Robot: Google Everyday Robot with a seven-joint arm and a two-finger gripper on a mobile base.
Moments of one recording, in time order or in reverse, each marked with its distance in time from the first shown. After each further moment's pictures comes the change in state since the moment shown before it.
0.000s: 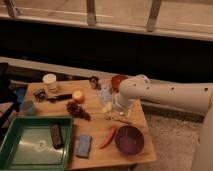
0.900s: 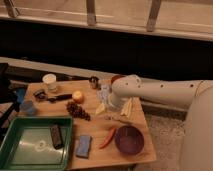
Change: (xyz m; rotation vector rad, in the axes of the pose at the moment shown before) arm -0.002 0.024 0.025 -0.024 0.050 -0.034
